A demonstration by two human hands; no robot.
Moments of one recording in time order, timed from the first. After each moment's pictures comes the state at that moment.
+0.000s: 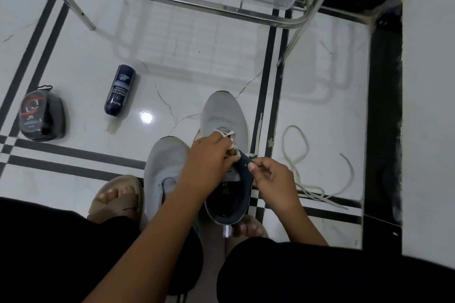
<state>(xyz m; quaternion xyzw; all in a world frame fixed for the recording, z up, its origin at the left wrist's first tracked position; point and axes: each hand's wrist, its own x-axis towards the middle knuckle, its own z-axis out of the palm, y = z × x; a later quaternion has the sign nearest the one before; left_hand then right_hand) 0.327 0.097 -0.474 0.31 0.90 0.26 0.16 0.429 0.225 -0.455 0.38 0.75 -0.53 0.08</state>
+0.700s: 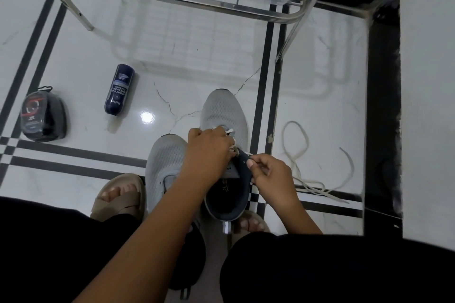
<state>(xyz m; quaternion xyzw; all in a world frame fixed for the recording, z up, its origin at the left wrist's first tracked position) 0.320 0.106 -0.450 0.31 0.93 0.12 0.18 0.430 0.221 -0.455 0.38 0.76 -0.52 0.08</state>
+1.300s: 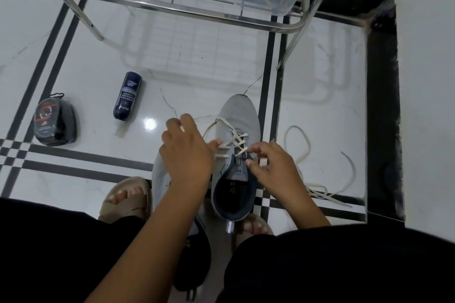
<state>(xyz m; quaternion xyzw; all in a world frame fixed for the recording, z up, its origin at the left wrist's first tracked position) 0.315 0.086 -0.423 0.03 0.98 0.13 0.14 0.413 0.232 -0.432 0.25 0.86 -0.43 0.09</state>
